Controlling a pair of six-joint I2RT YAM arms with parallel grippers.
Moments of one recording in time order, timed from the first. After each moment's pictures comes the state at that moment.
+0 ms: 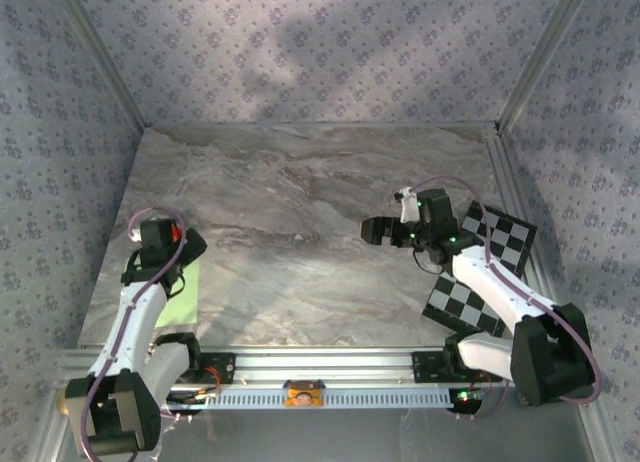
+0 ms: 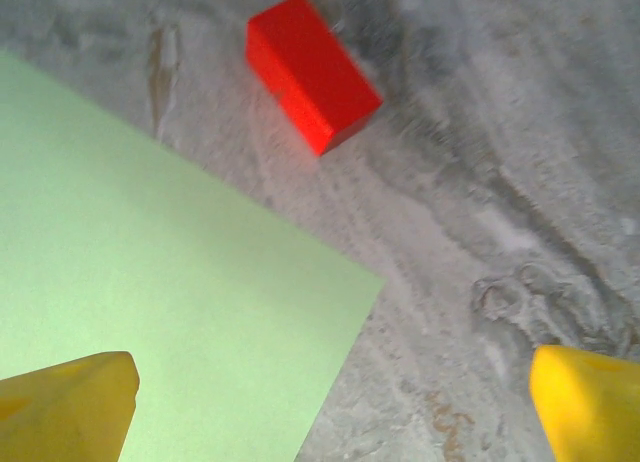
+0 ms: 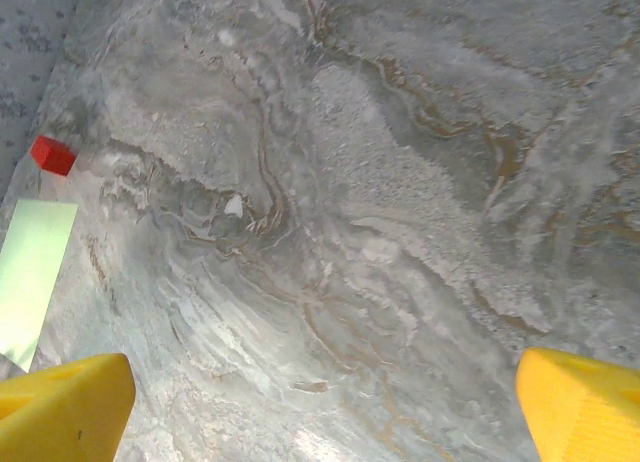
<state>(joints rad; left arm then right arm) 0.08 0.90 0.52 -0.51 -0.14 -0.60 0.34 1.19 0.70 -0.22 -0.42 0.38</state>
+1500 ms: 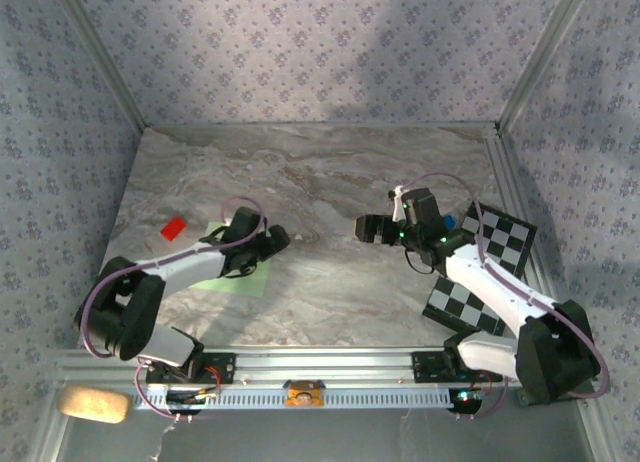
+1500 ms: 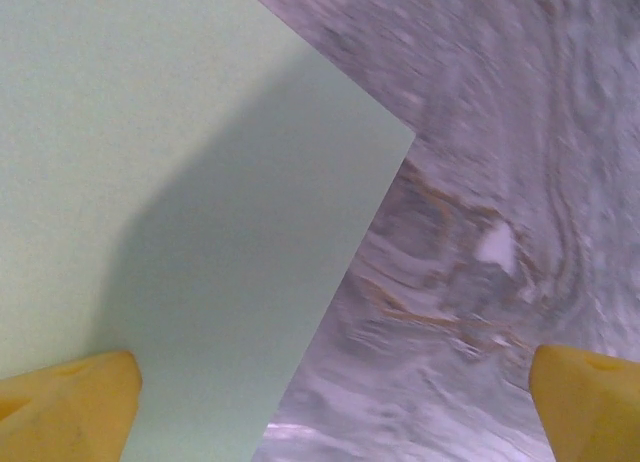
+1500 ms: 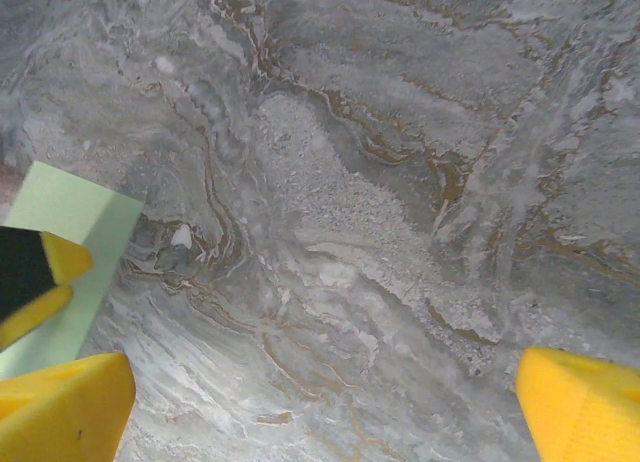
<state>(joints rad) -0.56 1.46 0.67 -0.17 0.00 -1.02 0.44 1.17 0.74 -0.27 -0.17 0.43</state>
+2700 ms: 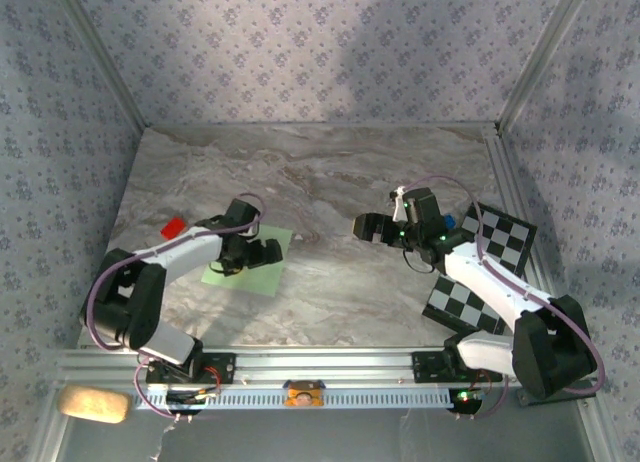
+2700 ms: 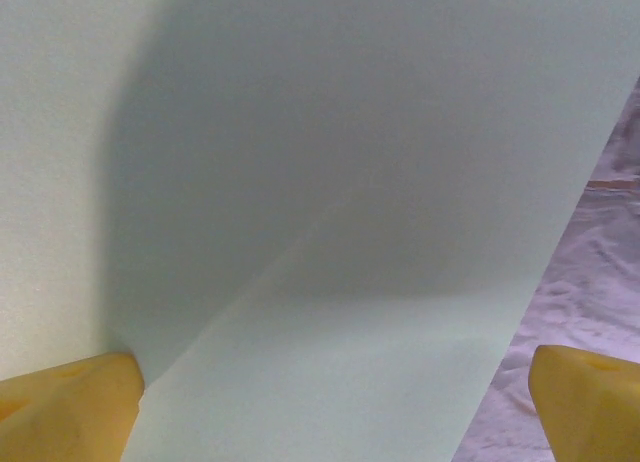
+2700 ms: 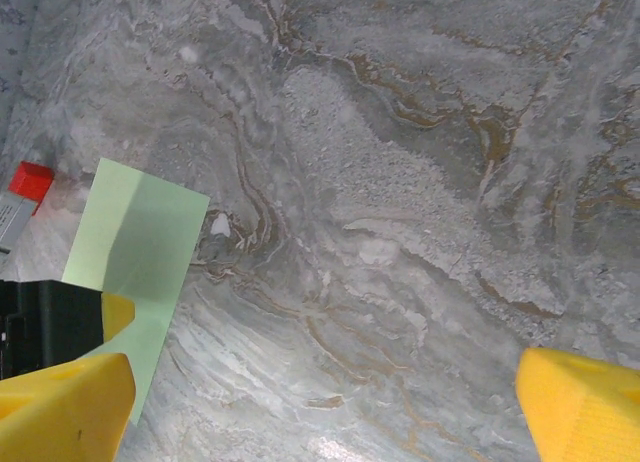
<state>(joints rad) -0.47 1.50 0.78 -0.52 0.12 -0.66 0.42 1.21 0.73 -0.24 -0.27 0.54</state>
